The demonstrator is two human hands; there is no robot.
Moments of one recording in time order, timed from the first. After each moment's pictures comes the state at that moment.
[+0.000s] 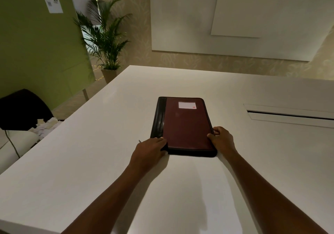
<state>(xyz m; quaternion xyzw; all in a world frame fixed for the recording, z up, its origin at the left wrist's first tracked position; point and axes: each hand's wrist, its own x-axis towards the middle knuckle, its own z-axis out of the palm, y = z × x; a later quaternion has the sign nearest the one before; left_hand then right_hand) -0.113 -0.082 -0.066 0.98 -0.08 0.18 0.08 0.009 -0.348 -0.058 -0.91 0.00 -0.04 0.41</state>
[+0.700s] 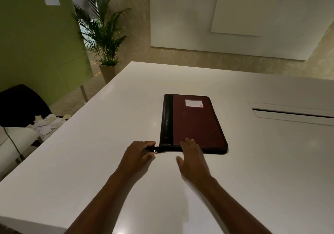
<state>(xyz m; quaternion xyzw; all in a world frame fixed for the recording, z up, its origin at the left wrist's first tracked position) -0.158 -0.013 -0.096 0.91 0.05 0.20 0.37 -0.112 -0.229 -0.090 -0.95 -0.20 -0.06 0.24</state>
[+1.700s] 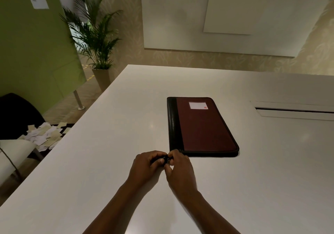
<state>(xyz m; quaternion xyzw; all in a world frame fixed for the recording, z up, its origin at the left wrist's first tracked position) -0.157 0.003 -0.092 0.88 -0.05 0.14 0.44 -0.148 -0.142 -0.087 -0.92 -0.13 -0.08 0.36</state>
